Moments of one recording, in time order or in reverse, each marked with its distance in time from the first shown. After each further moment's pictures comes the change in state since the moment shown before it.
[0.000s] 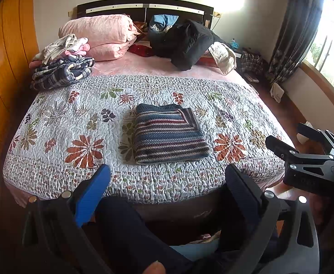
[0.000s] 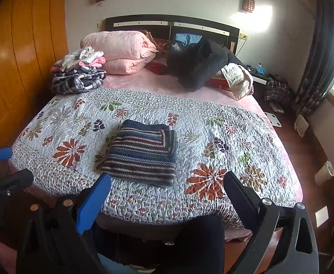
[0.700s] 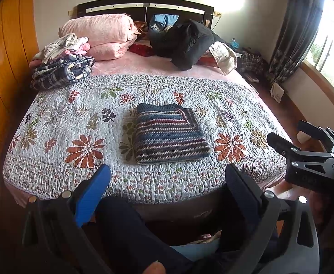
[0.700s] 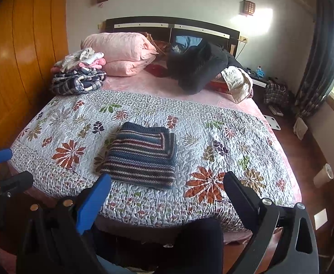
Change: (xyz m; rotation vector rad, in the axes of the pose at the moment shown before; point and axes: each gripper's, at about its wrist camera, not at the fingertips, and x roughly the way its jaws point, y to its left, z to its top) left arm 0.001 0.001 -0.002 -0.003 0.004 0.002; right arm -0.003 -0.002 0.004 -0.011 -0.008 -0.008
